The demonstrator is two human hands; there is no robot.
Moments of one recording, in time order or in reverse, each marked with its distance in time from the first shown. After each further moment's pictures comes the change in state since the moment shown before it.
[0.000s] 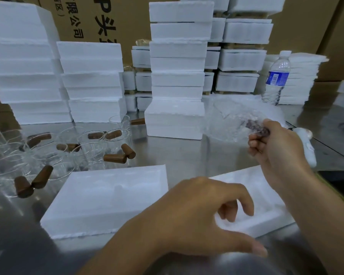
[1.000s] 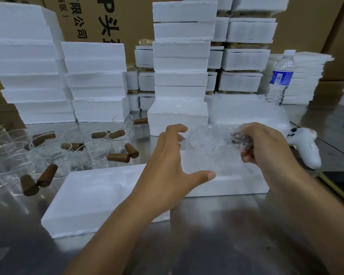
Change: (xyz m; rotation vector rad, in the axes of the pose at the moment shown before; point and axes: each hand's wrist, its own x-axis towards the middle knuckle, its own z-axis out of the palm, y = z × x) left_hand 0.001 -0.036 -0.013 -0.077 0.531 -0.362; right_hand -0.010 0.007 0.003 -0.457 -0.185 -0.106
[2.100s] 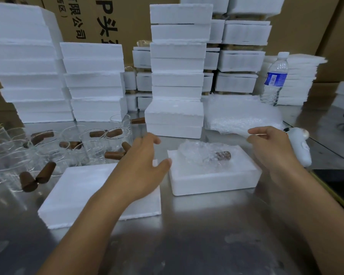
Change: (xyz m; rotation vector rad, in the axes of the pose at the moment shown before) left_hand 0.006 -0.025 -0.023 0.272 -0.008 -0.142; right_hand 0.035 0.027 -0.028 -0.256 0.168 -0.044
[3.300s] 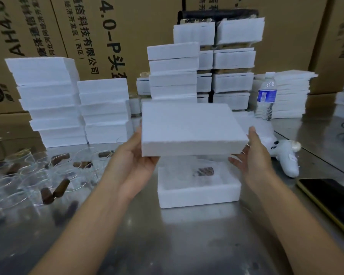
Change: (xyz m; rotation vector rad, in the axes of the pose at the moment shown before) left_hand -0.005 0.064 -0.030 -1.758 0.065 -0.249; right_hand 0.000 -0.008 -0.002 0.704 -0.163 0.195
